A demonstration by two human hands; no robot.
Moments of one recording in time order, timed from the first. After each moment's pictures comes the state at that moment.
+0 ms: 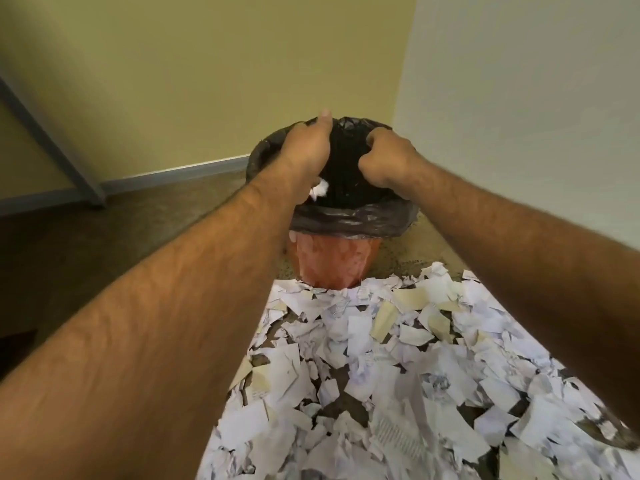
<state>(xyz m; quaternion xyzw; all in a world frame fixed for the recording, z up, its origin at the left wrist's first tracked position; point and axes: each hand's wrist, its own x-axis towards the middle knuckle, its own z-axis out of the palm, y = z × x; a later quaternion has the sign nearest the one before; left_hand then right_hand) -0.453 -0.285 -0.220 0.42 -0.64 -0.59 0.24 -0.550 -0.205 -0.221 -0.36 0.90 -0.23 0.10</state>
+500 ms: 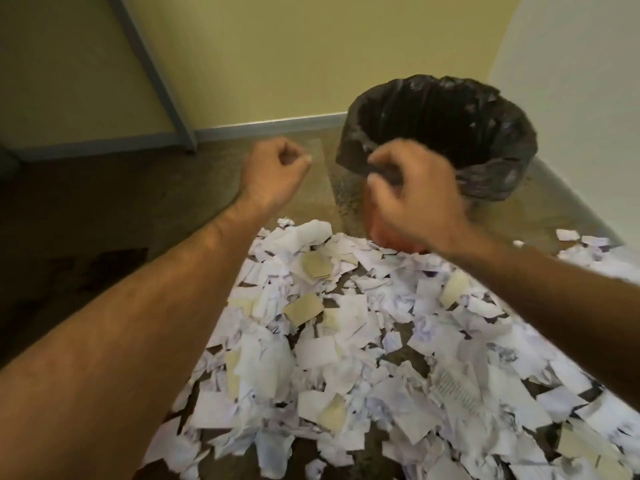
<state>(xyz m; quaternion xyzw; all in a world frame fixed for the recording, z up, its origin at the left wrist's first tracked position) -0.245 -0.313 -0.274 0.47 -0.74 -0.35 0.32 -0.409 -0.174 -0.275 -0.63 0.69 -0.36 -0.07</state>
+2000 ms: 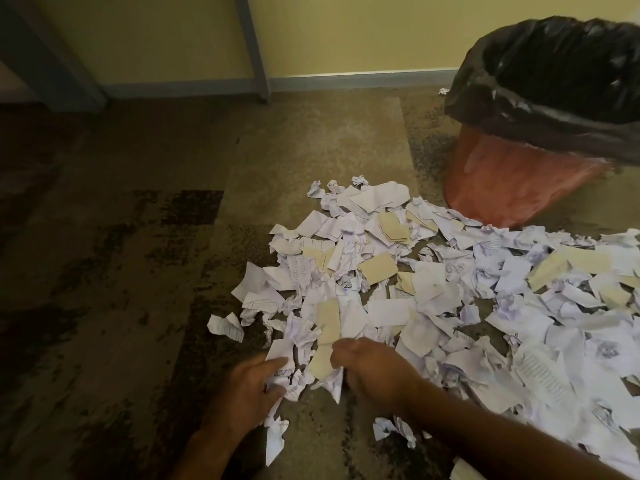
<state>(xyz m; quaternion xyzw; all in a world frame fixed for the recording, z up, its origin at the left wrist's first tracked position) 0.051 -0.126 -0.512 0.53 -0.79 -0.30 0.07 -0.203 -0.084 -0.478 -0.79 0.56 -0.09 0.25</state>
